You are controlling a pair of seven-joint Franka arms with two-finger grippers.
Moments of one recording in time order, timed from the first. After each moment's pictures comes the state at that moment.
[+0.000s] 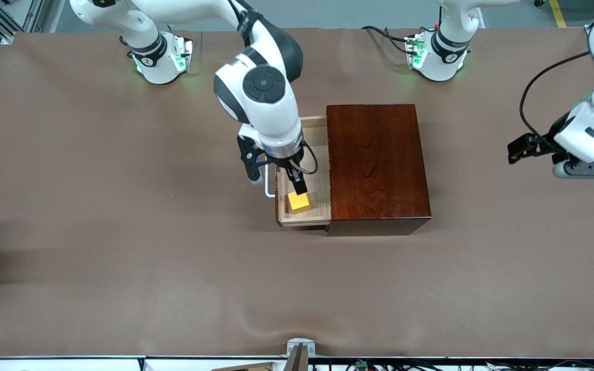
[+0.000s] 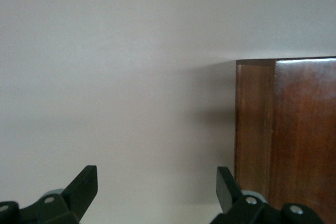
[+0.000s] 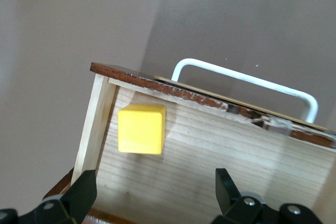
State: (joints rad) left arm -0.02 0.03 -0.05 -1.67 0.03 1.67 -0.04; right arm 0.74 0.61 -0.01 -1.27 0.05 2.01 1.97
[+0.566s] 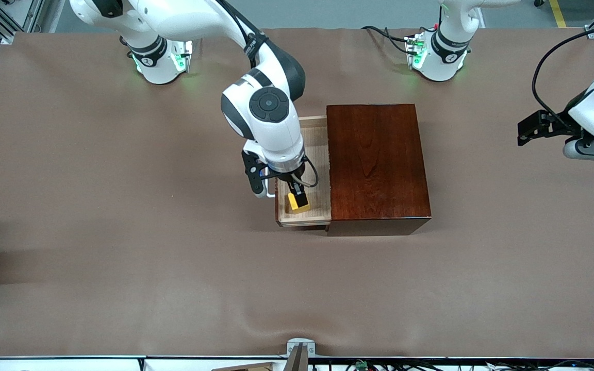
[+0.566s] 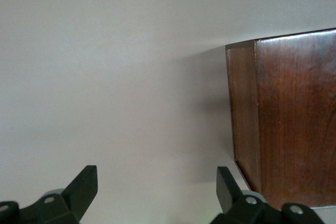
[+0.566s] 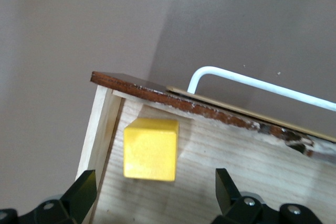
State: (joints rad) left arm -0.03 0.03 -0.06 -1.56 0.03 1.54 0.06; right arm 0.74 0.67 -0.01 -1.27 0.02 2.08 1.97
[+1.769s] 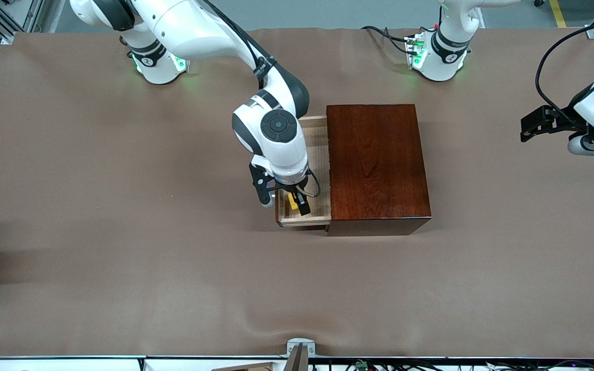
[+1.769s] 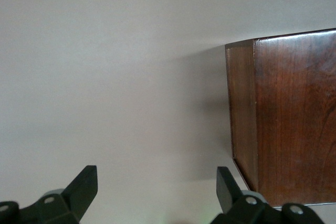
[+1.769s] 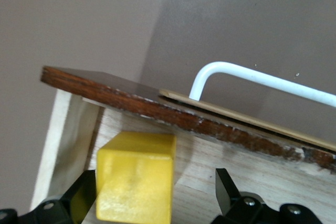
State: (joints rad) left arm -0.03 0.03 -0.06 -1.54 0.03 1.52 0.04; right arm 0.75 0.76 -0.01 -1.27 0.01 2.14 1.97
